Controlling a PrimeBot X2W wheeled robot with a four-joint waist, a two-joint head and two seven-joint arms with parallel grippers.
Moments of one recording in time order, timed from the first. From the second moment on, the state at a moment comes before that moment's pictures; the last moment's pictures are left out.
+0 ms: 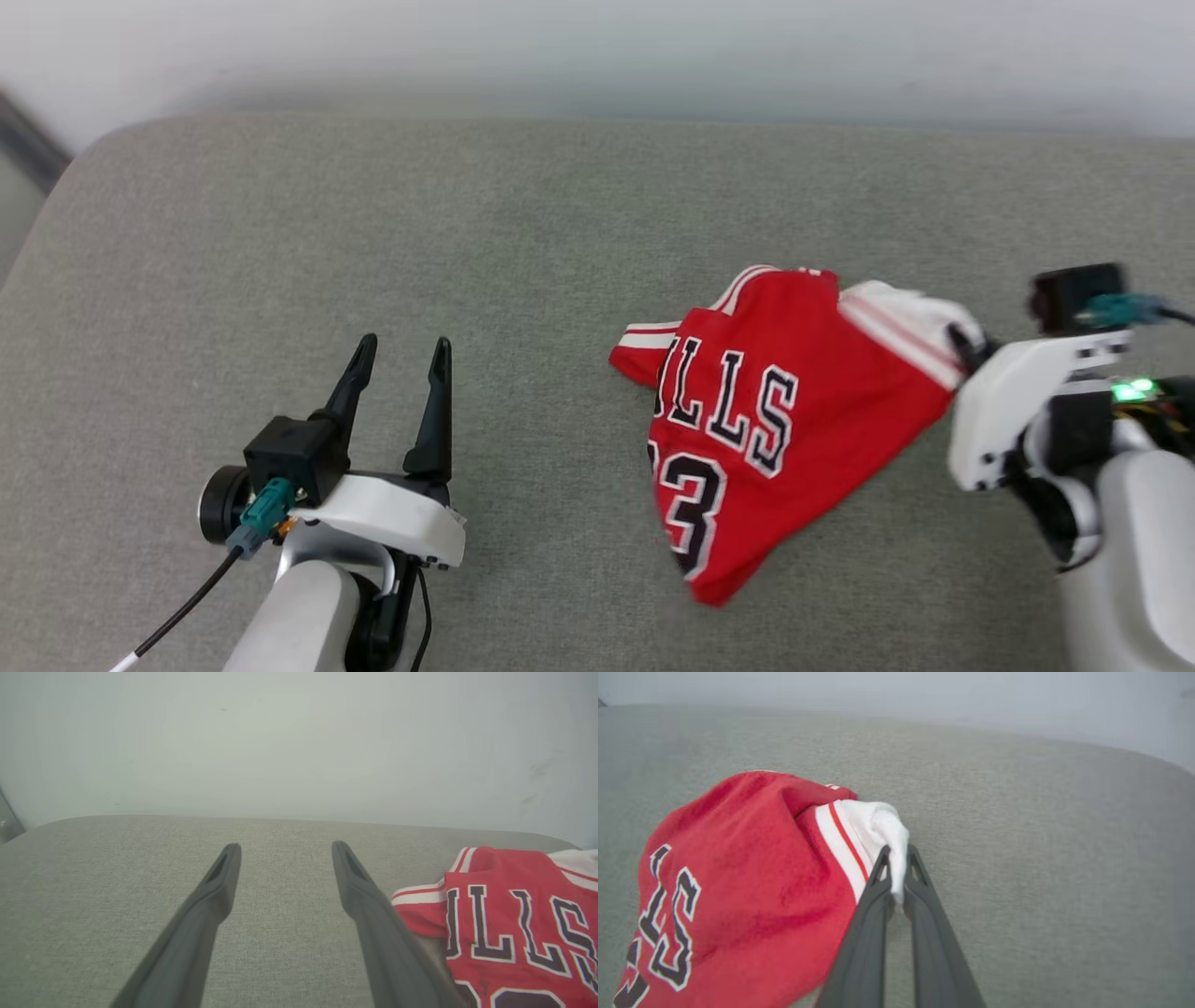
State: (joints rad) left arm -0.27 0.22 -0.29 0.23 -0.40 0.05 -0.26; right arm -0.39 -0.11 -0.02 0.22 0.12 0.13 0.52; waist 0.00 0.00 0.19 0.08
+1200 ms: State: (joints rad) left arm -0.12 0.25 -0.31 0.23 -0.42 0.10 -0.20; right arm -0.02 -0.05 -0.04 0.13 0.15 0.13 -0.08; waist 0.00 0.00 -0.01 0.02
